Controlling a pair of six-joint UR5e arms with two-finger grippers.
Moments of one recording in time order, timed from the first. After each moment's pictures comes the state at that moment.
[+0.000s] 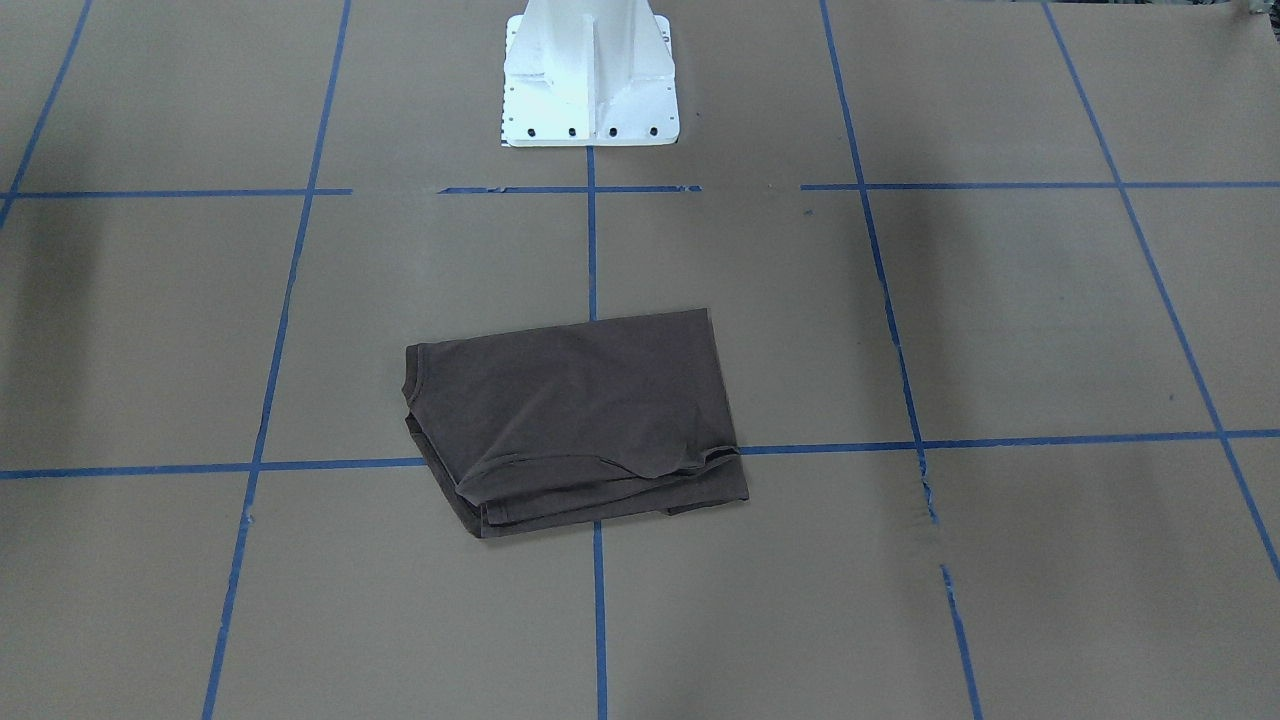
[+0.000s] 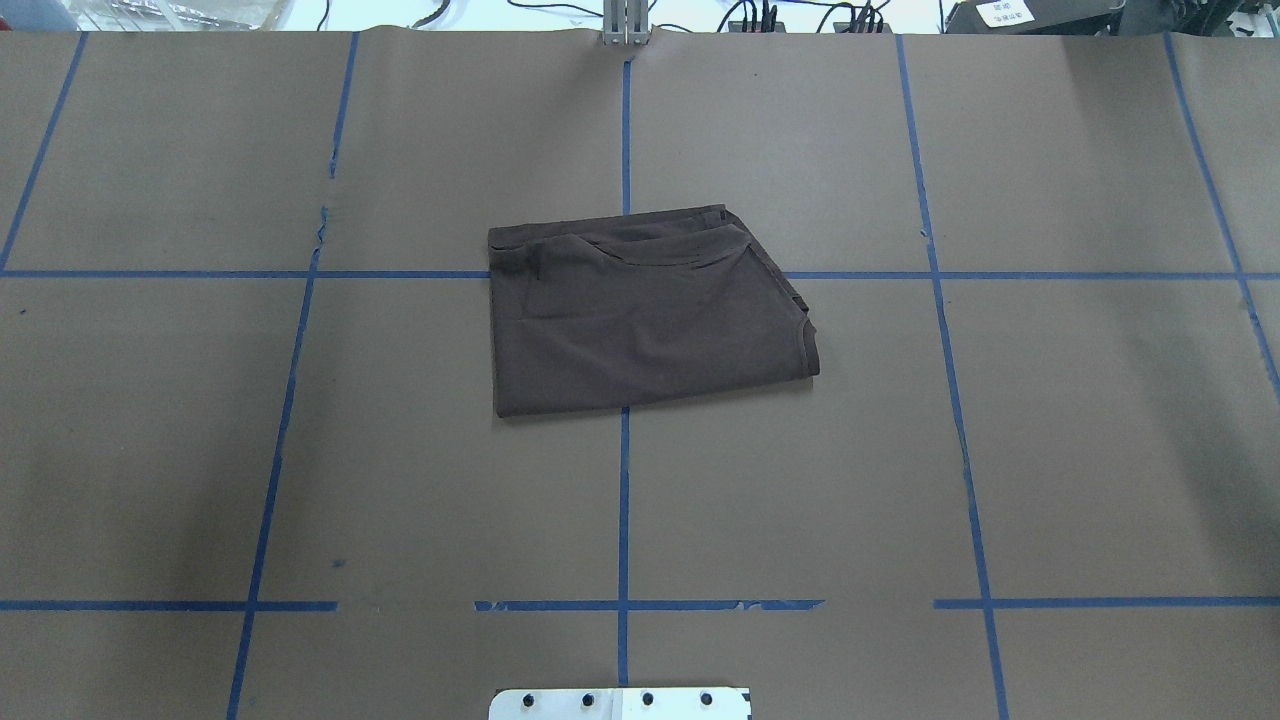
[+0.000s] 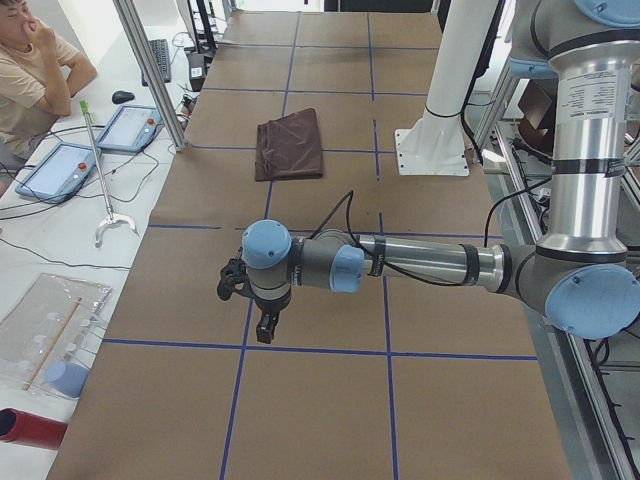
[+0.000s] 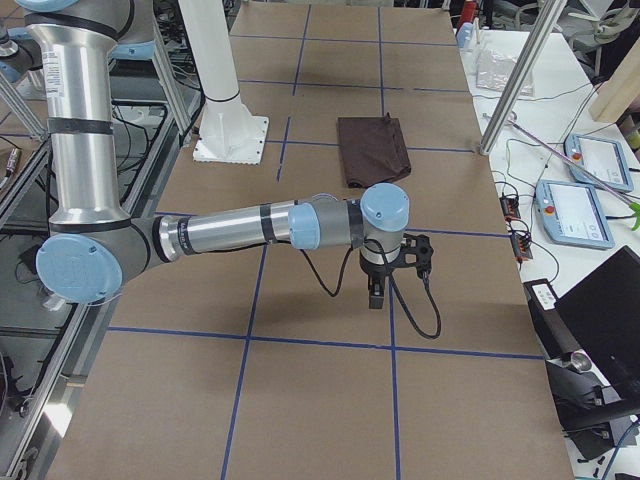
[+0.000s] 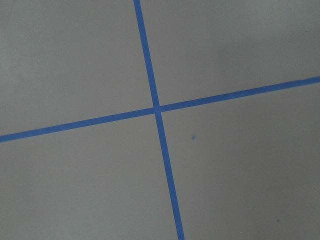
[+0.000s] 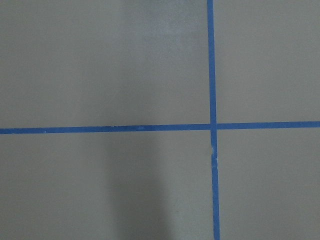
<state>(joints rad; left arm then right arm) -1.55 -1.53 -1.72 -1.59 -2.37 0.09 1.54 -1.55 1.76 -1.64 2.39 0.15</state>
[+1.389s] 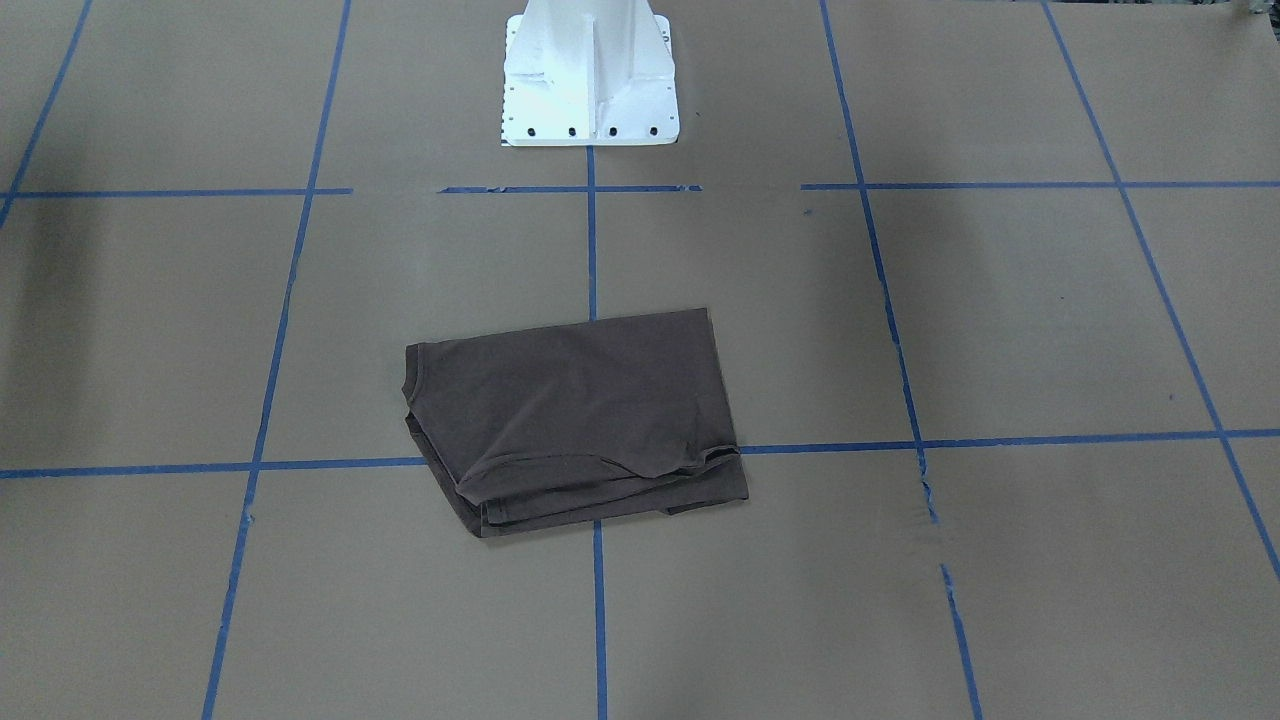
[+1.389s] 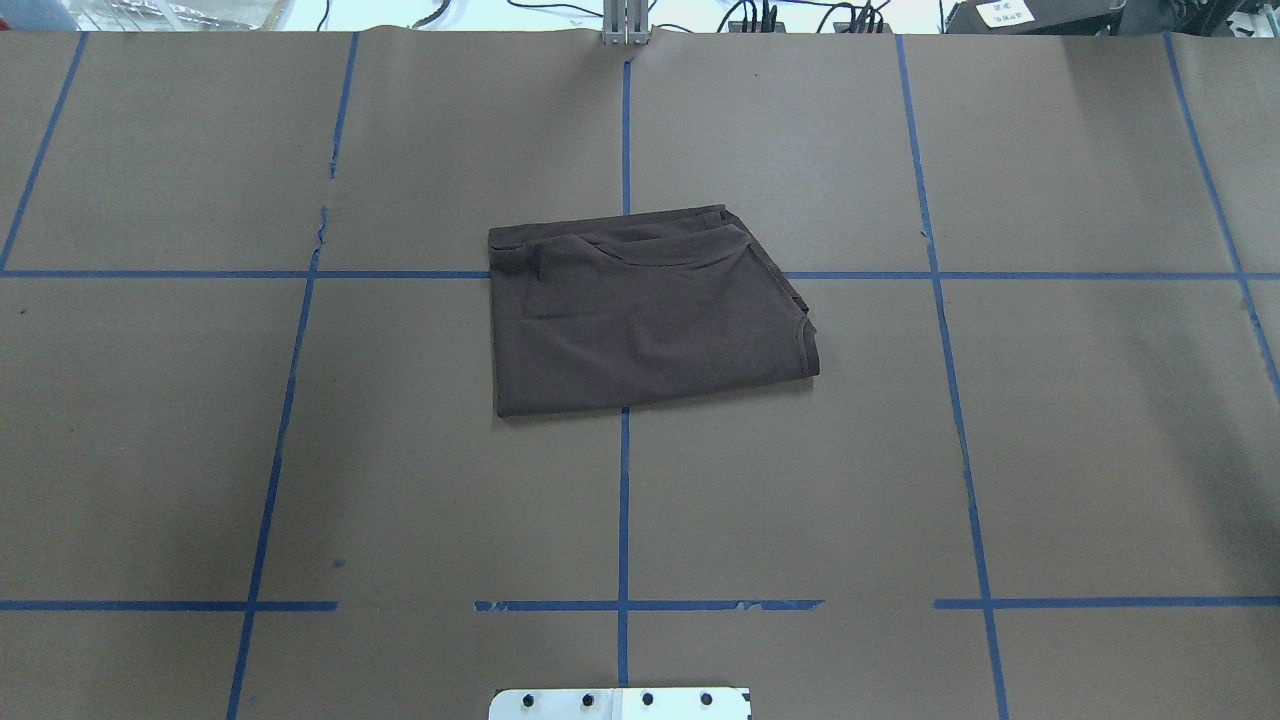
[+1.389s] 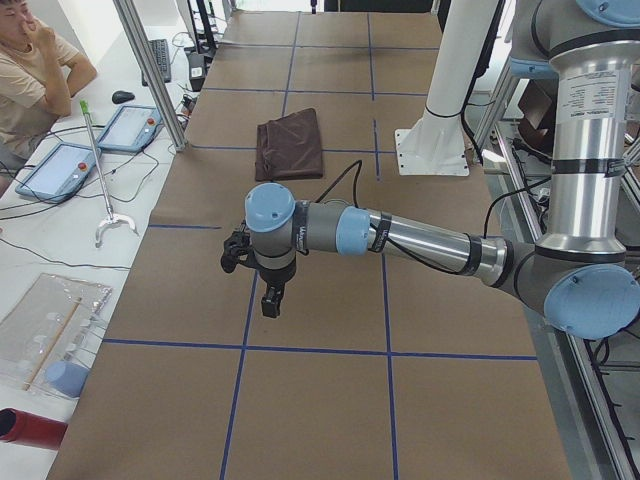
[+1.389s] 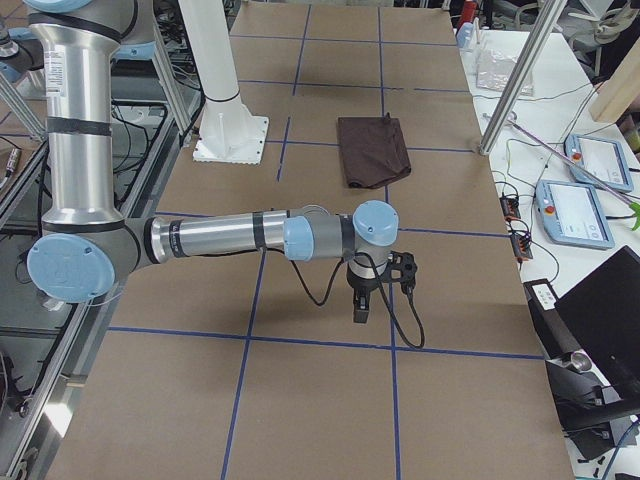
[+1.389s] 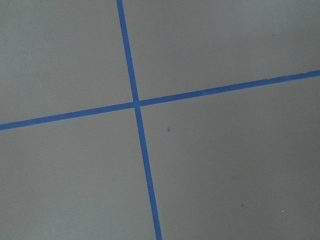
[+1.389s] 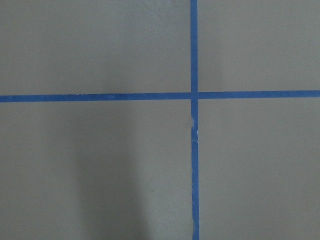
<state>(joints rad) -1.55 -1.54 -1.83 -1.44 -2.37 0.09 1.48 -1.62 1.75 -1.62 2.34 0.15</state>
